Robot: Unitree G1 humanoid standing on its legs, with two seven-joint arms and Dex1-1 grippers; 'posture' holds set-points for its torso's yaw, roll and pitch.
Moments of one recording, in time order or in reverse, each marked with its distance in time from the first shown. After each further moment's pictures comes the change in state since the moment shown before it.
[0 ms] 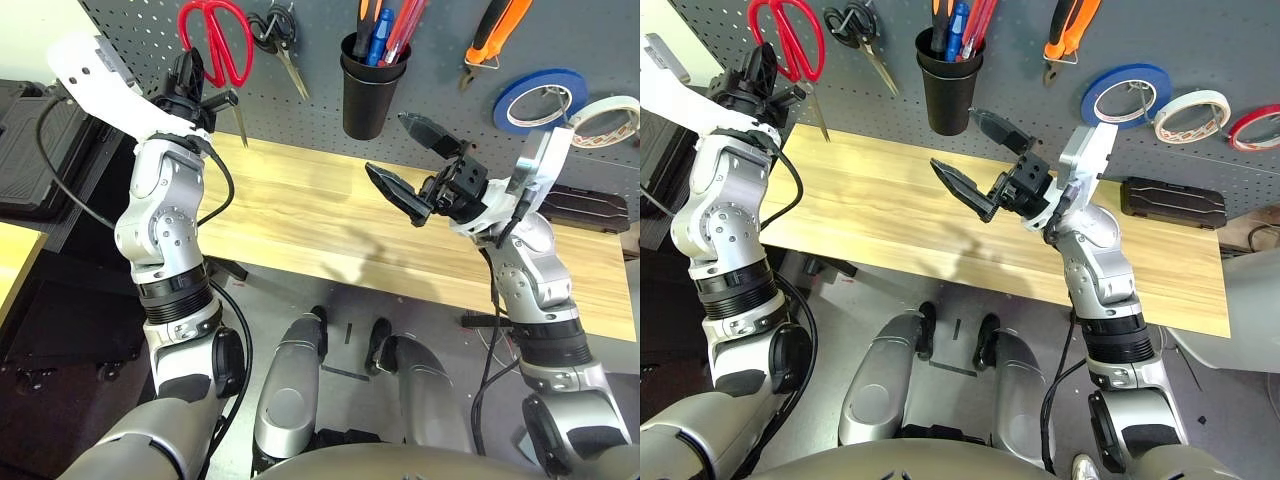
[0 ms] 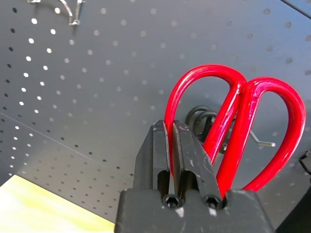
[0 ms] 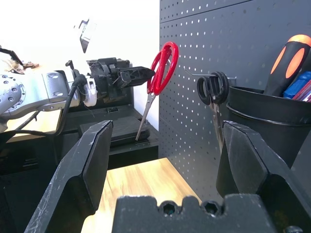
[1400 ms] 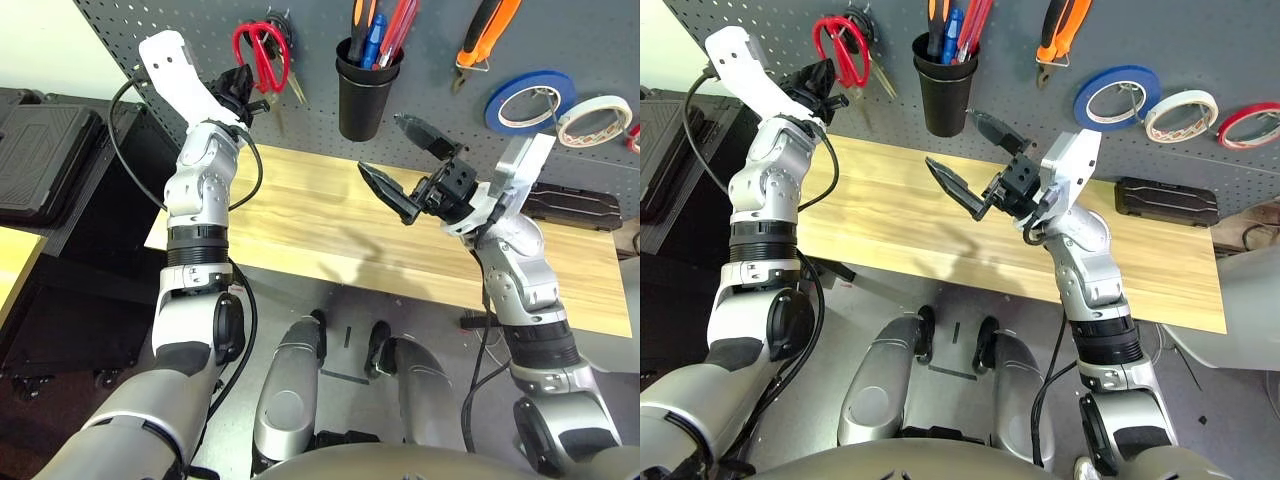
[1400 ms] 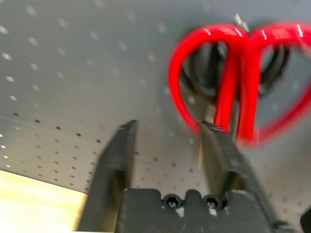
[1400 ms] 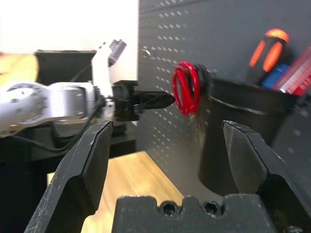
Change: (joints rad) left arm -0.125 0.050 -0.141 0.539 0.165 -0.223 -0.139; right arm 0.008 0.067 0.016 0.051 -0.143 -0.063 -0.113
